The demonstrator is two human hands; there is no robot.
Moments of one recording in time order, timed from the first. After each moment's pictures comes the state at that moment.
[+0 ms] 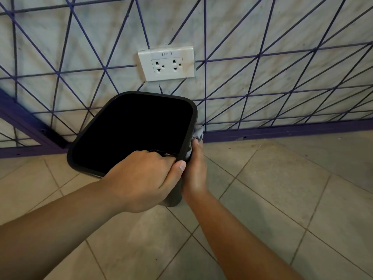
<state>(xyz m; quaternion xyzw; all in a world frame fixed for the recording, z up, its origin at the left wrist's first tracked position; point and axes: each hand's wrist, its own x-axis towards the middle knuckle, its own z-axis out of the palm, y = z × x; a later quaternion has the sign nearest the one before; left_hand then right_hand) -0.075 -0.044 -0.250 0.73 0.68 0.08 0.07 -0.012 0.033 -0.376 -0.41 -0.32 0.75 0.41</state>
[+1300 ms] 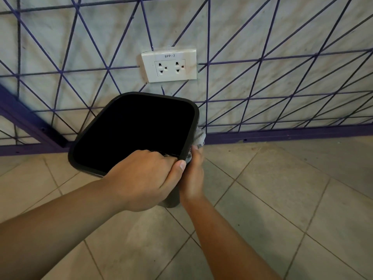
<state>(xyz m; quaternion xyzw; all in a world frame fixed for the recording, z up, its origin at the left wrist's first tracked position) -0.076 -0.042 -0.250 0.72 0.68 0.09 0.07 -0.010 0.020 -0.373 -0.44 -0.33 0.73 0.41</state>
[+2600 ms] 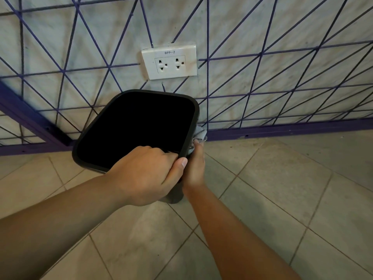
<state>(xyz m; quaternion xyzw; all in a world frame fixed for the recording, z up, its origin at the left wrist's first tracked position) -0.075 -0.043 -0.249 0.73 0.68 0.06 0.05 -0.017 0.028 -0.391 -0.46 -0.34 0.72 0.39</state>
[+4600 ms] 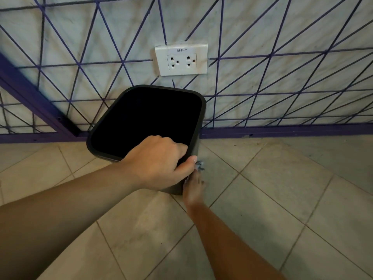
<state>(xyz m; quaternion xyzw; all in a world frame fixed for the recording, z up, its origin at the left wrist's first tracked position) -0.080 -0.037 -0.250 0.72 0.69 0.02 0.04 0.000 -0.003 -0.436 -0.56 -0.51 0.63 0.18</state>
